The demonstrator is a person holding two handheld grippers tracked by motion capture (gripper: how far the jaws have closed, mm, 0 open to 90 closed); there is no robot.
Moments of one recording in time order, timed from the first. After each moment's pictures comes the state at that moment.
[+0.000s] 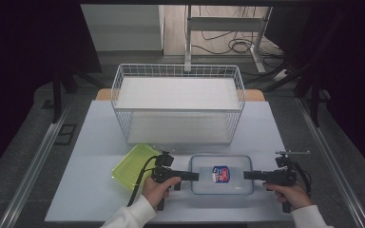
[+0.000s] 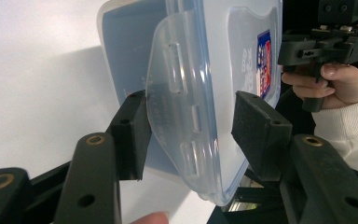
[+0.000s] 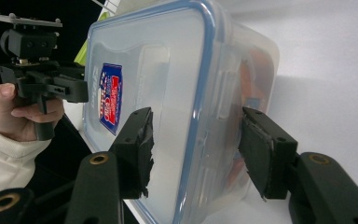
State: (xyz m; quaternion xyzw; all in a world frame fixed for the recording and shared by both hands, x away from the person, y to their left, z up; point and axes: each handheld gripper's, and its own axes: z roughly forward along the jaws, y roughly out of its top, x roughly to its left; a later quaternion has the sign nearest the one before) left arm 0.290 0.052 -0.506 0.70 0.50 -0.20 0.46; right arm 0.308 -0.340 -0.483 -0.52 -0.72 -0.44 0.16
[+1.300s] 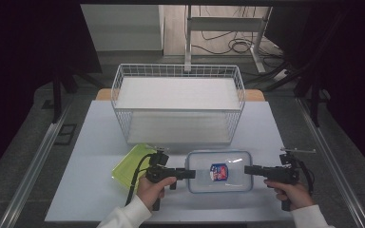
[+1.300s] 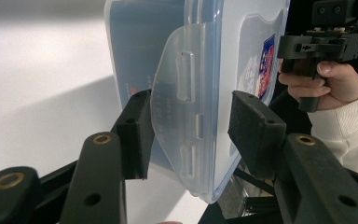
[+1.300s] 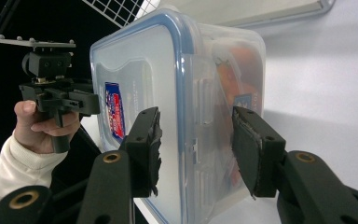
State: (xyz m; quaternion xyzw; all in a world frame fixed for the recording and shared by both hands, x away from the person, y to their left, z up) left arm 0.280 0.065 -0.482 0.70 0.49 -0.17 0.49; right arm 0.304 -0.336 -0.463 -0.50 -0.70 -0.49 0.14
